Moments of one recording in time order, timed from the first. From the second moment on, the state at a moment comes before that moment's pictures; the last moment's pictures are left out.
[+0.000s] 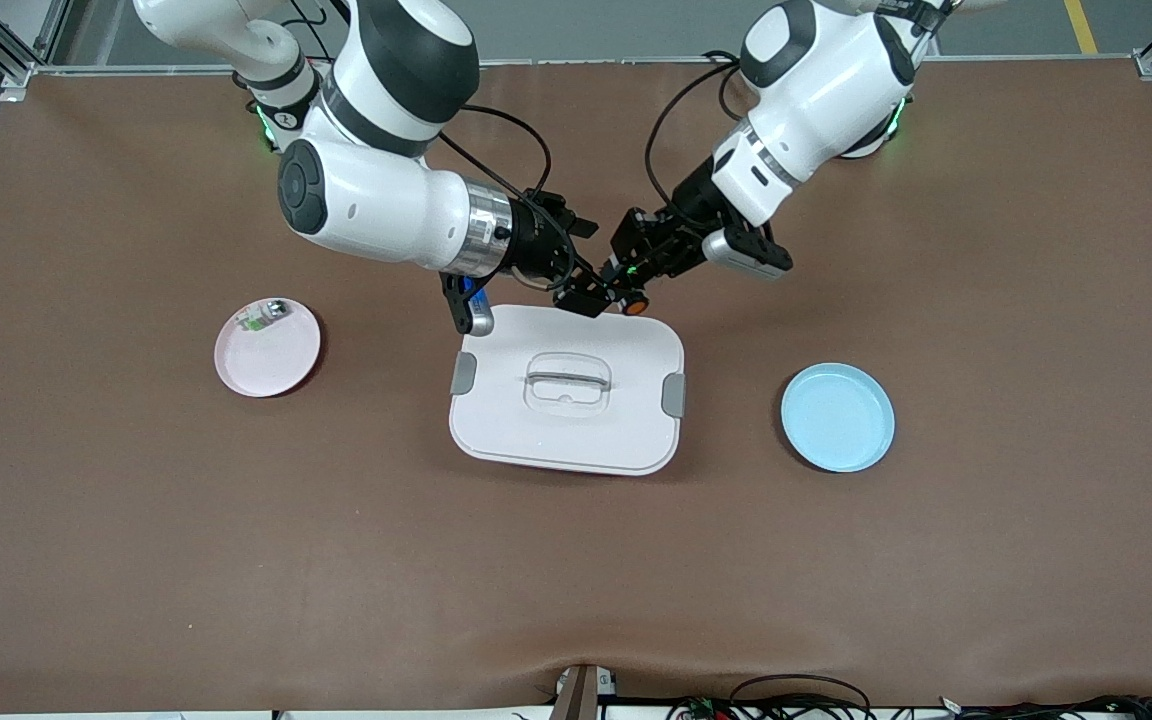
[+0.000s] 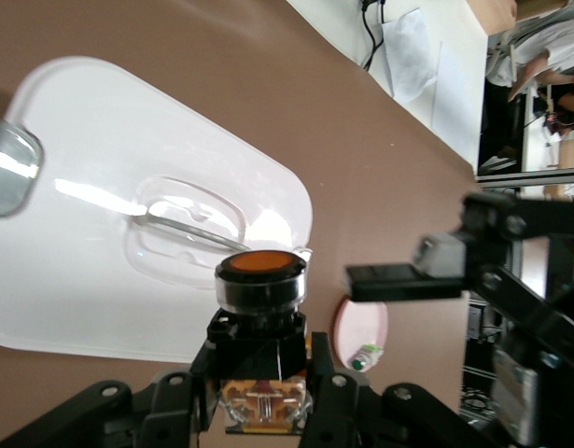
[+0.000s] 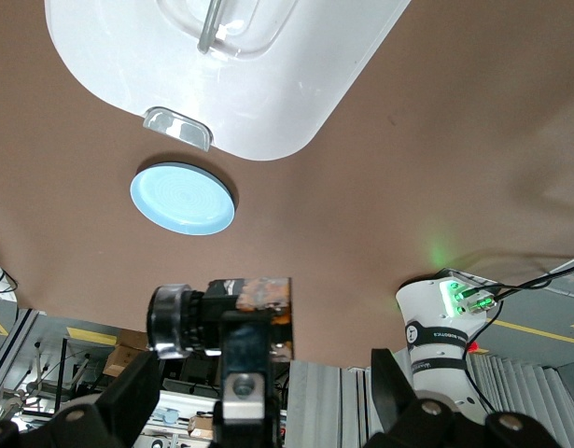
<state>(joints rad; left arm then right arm) 0.03 0.01 -0.73 -2.10 -0.82 2.69 -0.29 0.64 0.39 -0.02 -1.42 0.83 2.00 1.52</state>
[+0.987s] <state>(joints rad) 0.40 0.01 -0.72 -1.98 -0.29 2.18 0.03 0.43 0.26 -0.04 -1.44 0.70 1.64 1.11</state>
